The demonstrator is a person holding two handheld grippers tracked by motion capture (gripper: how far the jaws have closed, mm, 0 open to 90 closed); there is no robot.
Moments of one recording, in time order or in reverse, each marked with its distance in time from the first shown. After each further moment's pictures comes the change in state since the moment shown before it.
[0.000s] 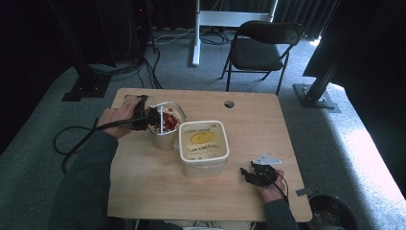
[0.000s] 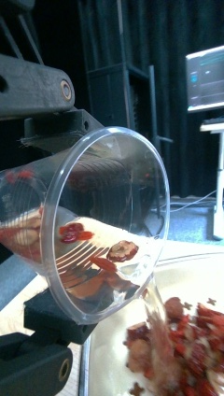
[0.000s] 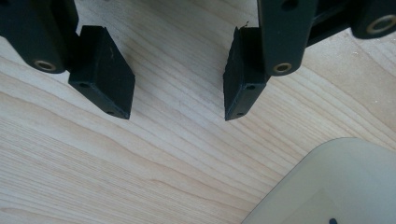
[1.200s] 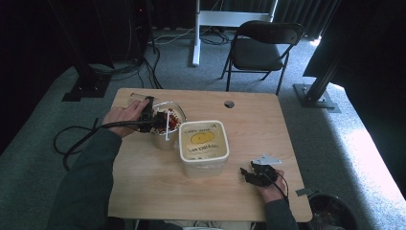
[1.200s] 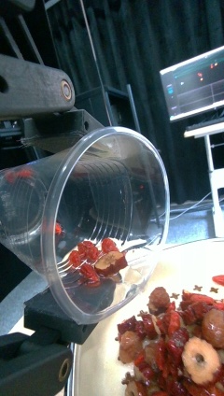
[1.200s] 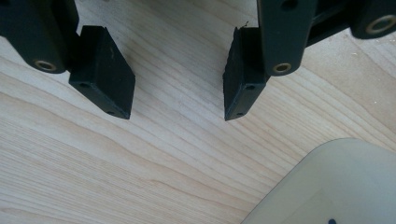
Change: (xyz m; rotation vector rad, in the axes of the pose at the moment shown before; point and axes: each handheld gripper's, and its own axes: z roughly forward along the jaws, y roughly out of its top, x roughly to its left) left arm -0.005 0.011 0.001 0.025 0.032 0.142; right arm 0.000 0.000 0.000 0.001 0.000 -0.002
